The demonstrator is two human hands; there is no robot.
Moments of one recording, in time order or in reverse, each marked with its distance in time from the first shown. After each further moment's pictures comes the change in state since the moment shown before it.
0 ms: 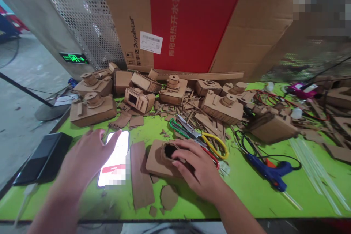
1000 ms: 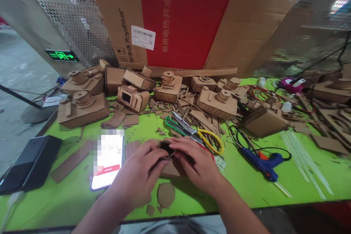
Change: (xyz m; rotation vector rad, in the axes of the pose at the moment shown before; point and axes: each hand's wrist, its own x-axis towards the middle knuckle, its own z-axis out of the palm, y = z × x) left_hand -0.068 0.081 0.042 -0.545 -0.026 0.901; right_hand -0.003 0.014 -0.003 0.115 -0.011 0.031
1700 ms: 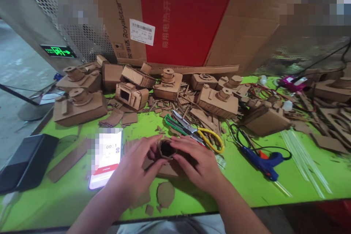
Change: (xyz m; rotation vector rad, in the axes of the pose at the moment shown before) left_hand -0.003 -0.008 0.000 -0.048 0.061 -0.189; right_hand 0.002 -0.002 0.001 -0.020 0.080 -0.031
